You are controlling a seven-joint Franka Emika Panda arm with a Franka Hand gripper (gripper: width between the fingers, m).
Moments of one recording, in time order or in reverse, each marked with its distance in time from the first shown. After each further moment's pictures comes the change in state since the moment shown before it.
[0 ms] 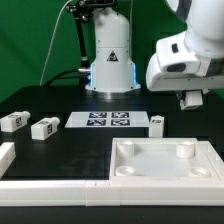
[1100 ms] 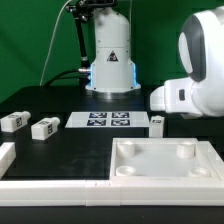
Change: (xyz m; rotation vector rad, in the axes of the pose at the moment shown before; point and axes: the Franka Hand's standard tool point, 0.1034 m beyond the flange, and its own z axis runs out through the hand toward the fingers) arm -0.021 -0.006 0.059 -0.057 -0.534 0.027
